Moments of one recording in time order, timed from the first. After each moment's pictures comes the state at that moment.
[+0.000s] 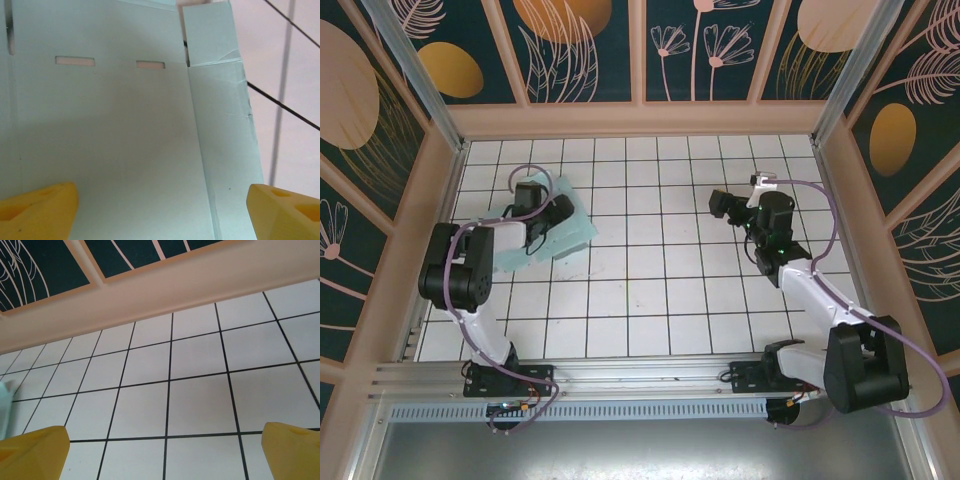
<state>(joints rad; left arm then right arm) -0.14 1.84 0.90 0.16 0.08 -0.65 0.22 1.18 0.63 0.23 -0.04 0.34</state>
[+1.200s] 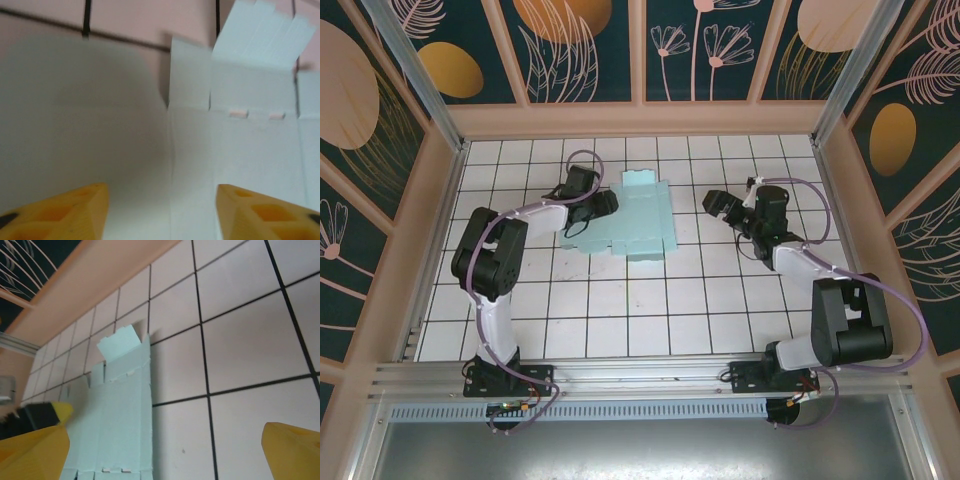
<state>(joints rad) -0.40 1.99 1.20 -0.08 0.09 -0.61 0.16 1.41 0.66 0.28 -0.32 0.62</state>
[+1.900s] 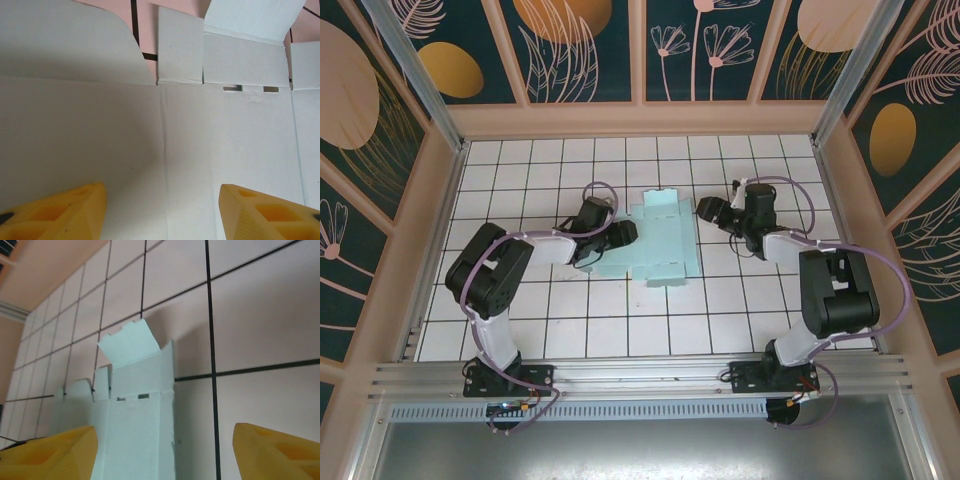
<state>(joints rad) -0.55 1.86 0.91 0.16 0.18 -0.75 0.19 1.59 0.74 0.23 -0.41 0.57</state>
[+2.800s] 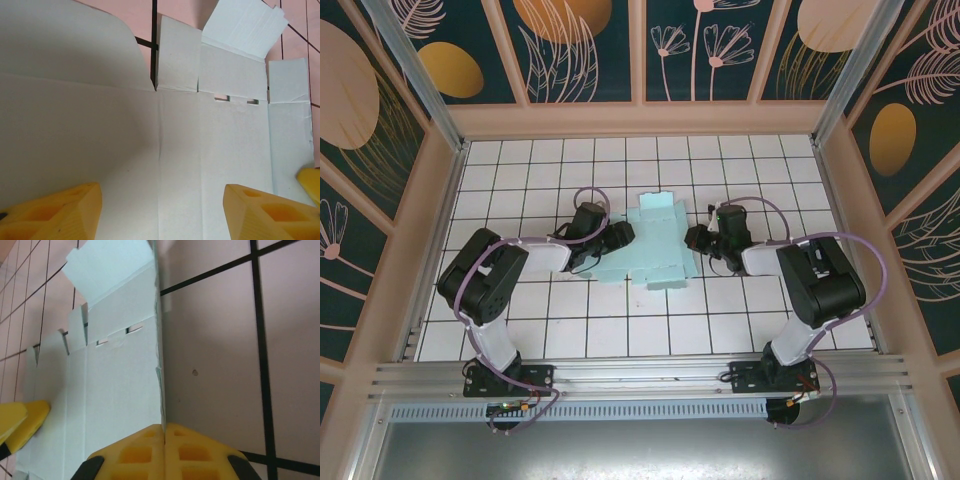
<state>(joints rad) -0.55 1.81 0.83 0.23 0.17 -0.87 0.35 1.68 0.63 0.36 -0.34 0.66</state>
